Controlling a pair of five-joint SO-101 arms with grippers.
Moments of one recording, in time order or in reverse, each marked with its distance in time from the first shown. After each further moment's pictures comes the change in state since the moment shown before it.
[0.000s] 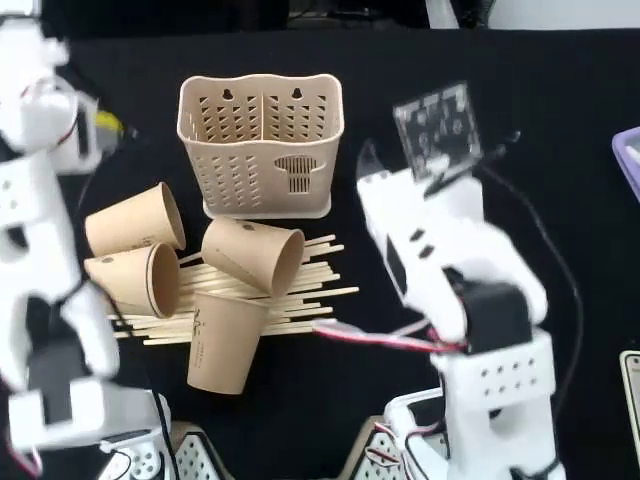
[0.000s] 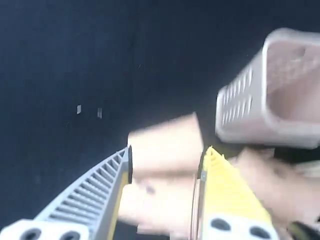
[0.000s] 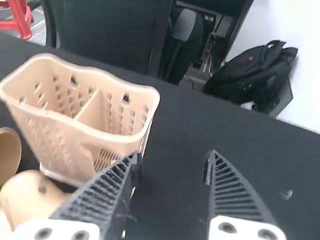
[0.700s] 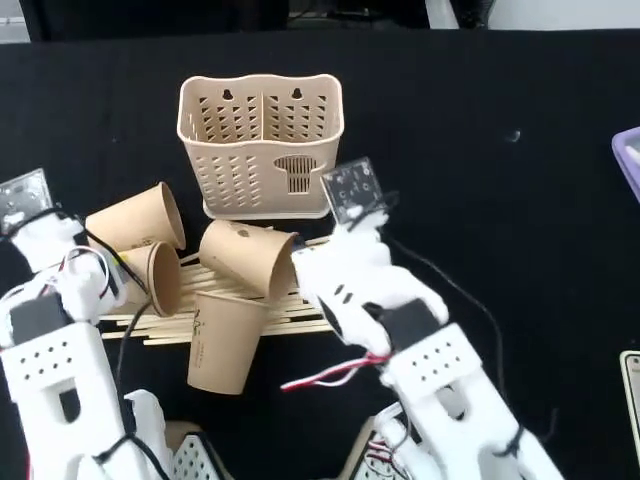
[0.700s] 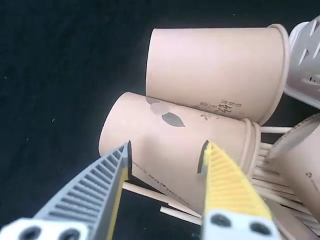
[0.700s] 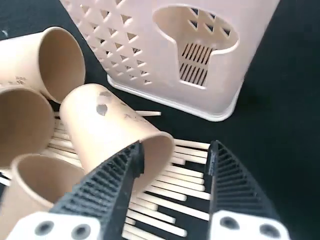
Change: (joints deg) left arm -8.7 -48.8 89.4 -36.6 11.1; right arm -16.8 3.2 28.7 -17.0 -19.7
